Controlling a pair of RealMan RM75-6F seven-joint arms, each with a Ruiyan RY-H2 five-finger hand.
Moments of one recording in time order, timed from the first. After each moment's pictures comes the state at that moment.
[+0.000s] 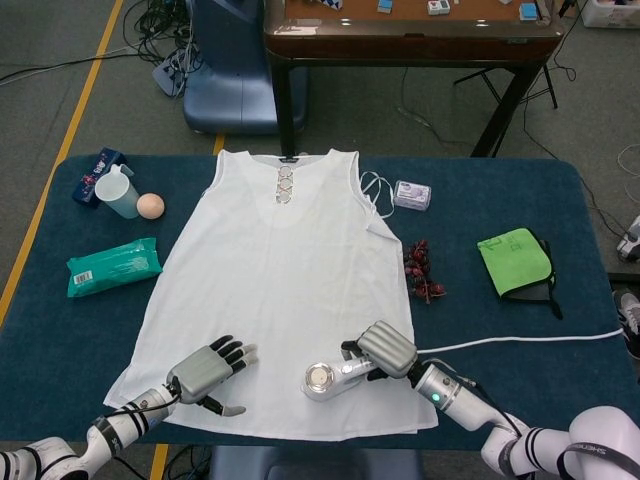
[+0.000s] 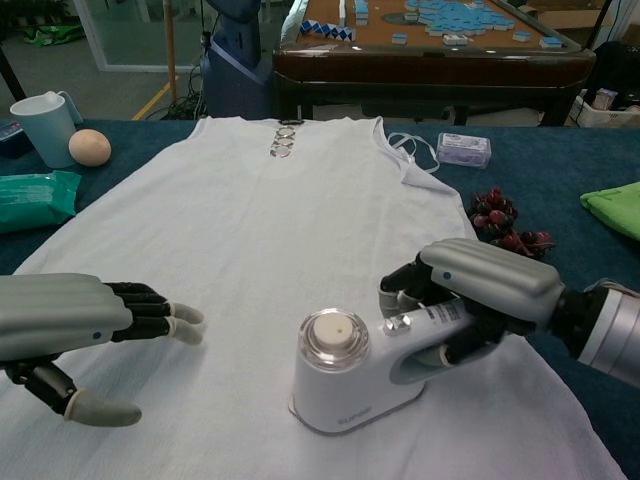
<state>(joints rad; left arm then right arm) -0.68 -1.29 0.13 -1.72 1.46 0.79 0.31 0.62 -1.70 -0.13 -1.13 -1.77 1.22 0.34</state>
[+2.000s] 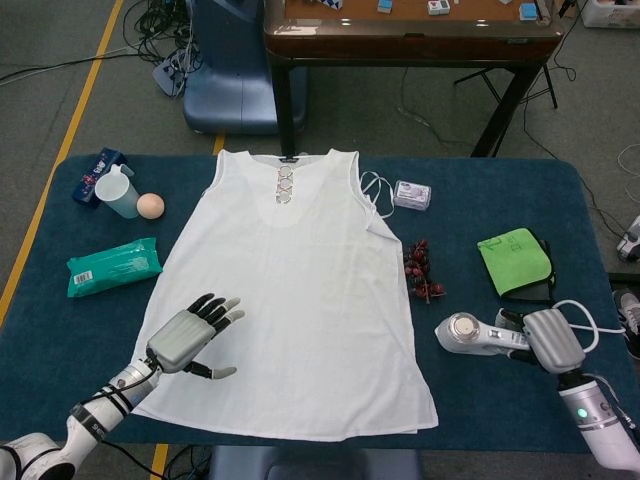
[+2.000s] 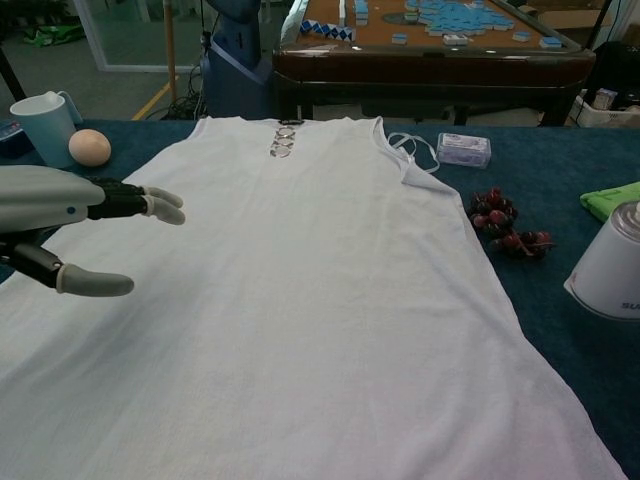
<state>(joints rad) -0.65 -1.17 0.02 -1.81 1.41 0.93 0.27 0.27 -1.38 -0.09 -1.05 -1.58 1.47 0.45</state>
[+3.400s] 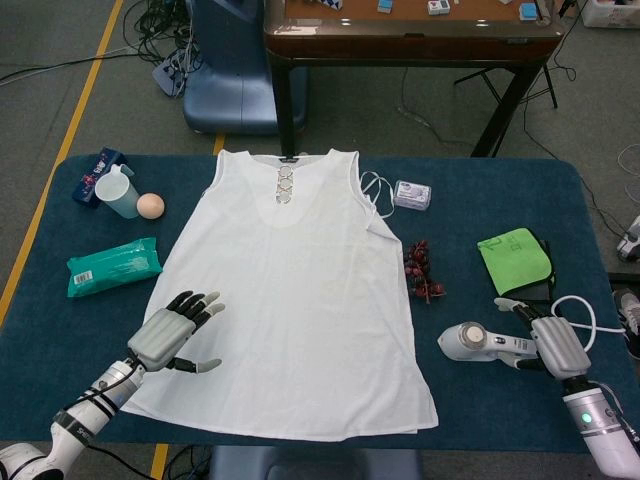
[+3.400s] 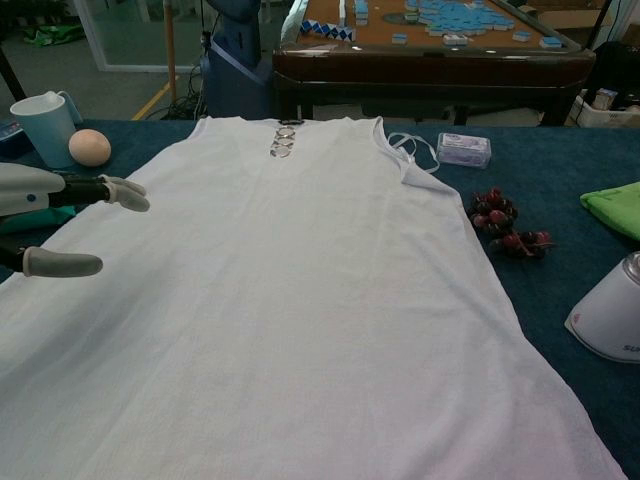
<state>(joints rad) -0.58 -1.15 0.02 -1.80 1.39 0.99 0.19 0.22 -1.34 -0.05 -1.15 -1.58 1.39 0.47</state>
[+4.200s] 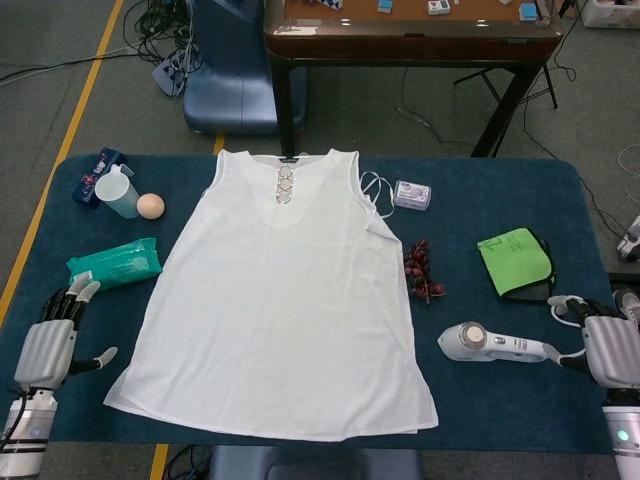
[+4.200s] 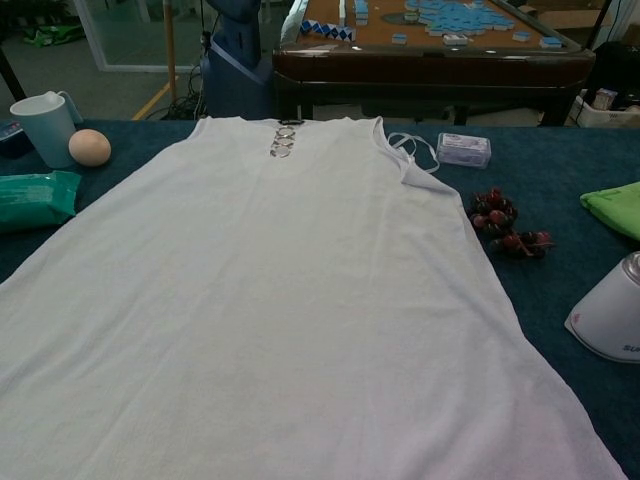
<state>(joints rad) -0.22 -1.18 0.00 -1.70 1.34 1.49 0.05 0.11 -1.09 0.04 -1.64 -1.38 1.47 0.01</state>
